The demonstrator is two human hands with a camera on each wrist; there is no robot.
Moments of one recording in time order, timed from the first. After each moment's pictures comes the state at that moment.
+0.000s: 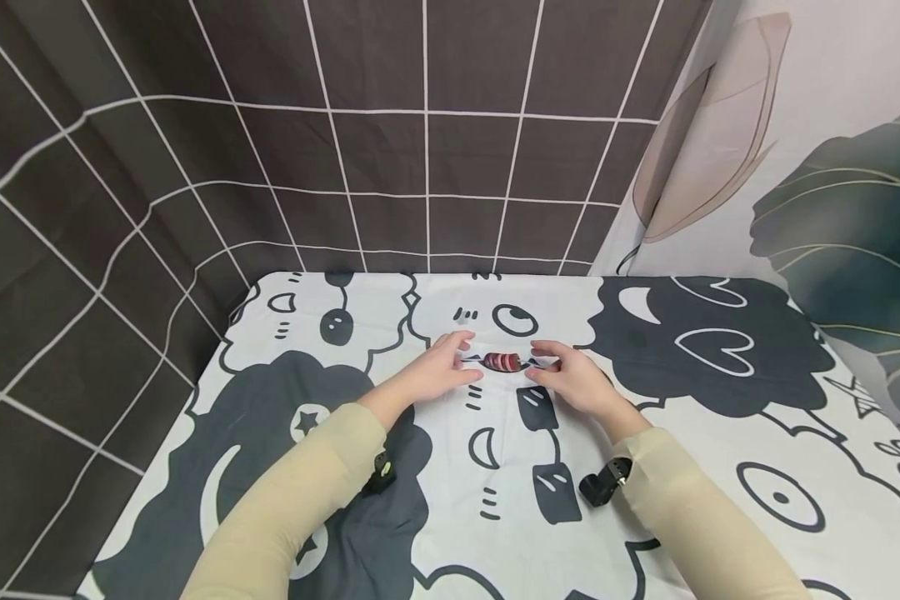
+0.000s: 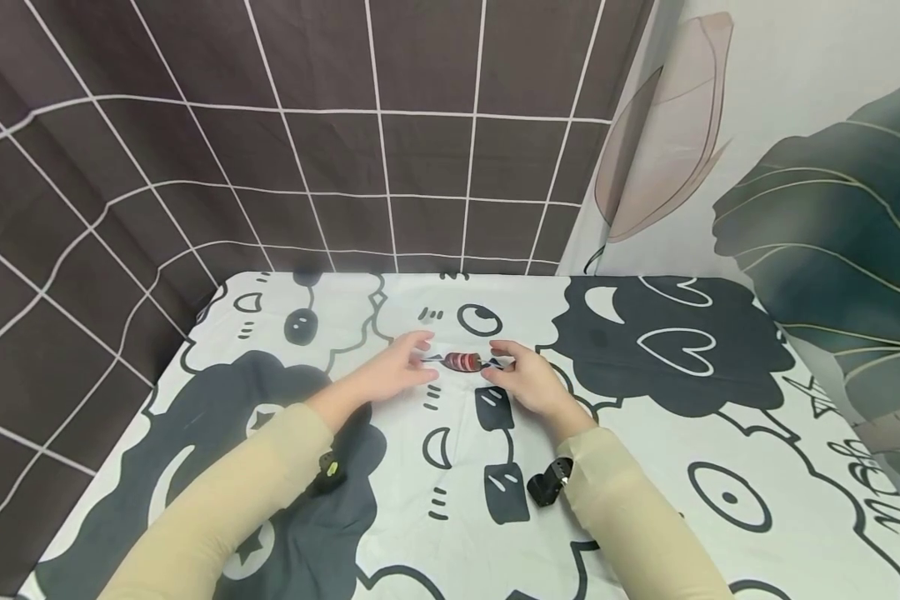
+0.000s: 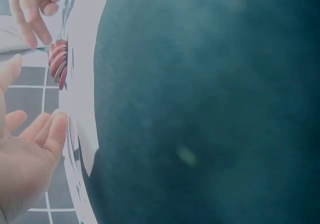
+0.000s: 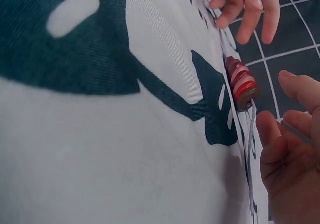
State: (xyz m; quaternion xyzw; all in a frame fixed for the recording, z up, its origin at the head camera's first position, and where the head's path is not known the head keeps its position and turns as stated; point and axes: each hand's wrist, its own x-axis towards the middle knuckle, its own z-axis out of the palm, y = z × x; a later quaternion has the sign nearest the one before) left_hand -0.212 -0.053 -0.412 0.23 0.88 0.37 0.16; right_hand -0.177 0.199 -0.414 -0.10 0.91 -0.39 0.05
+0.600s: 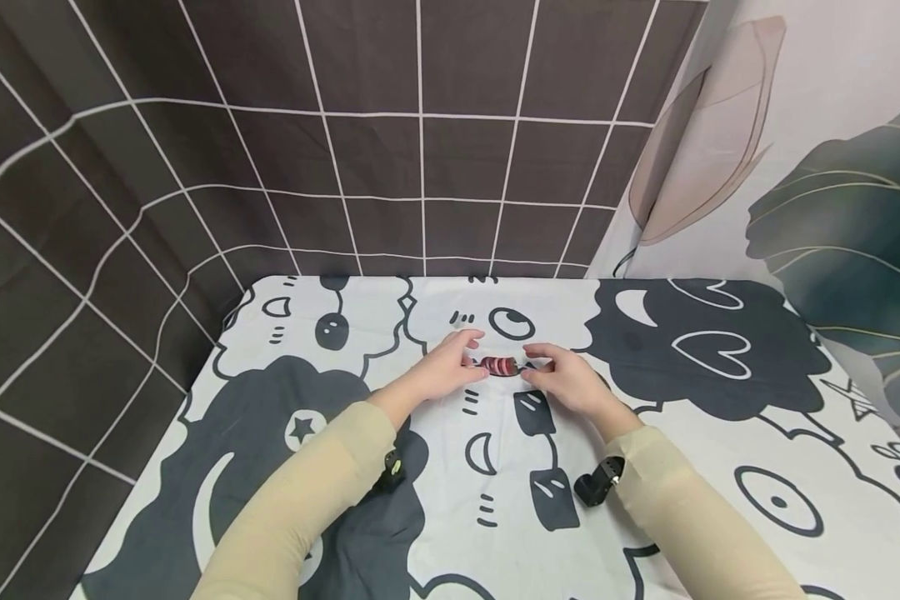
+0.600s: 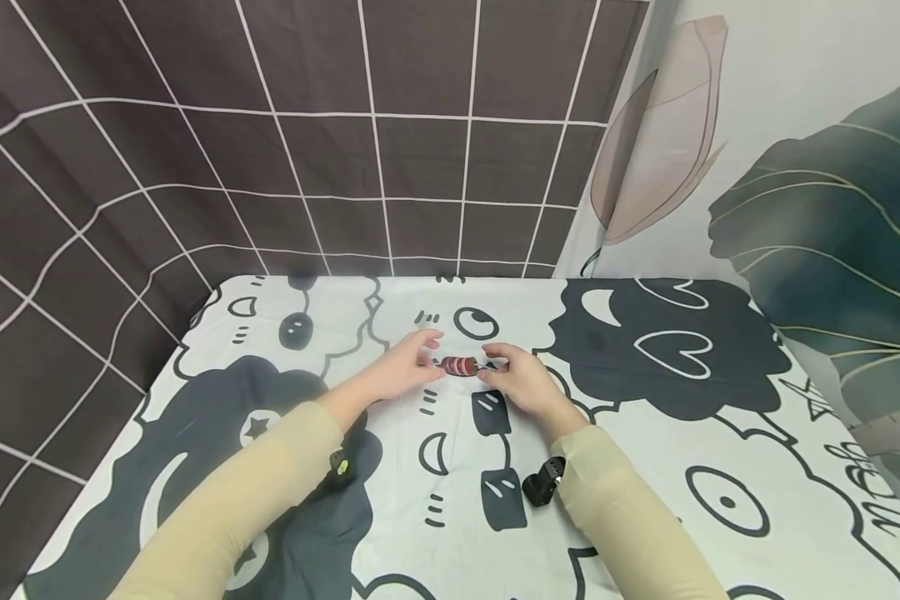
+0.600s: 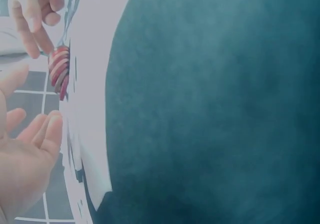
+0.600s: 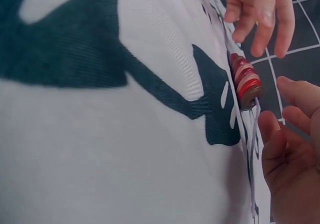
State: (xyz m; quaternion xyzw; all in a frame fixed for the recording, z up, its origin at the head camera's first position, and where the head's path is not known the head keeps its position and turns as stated) left_hand -0.220 -0.036 -0.413 0.22 0.88 0.38 0.15; right_hand -0.184 0.196 -0.416 -0.10 0.92 -0.37 0.05
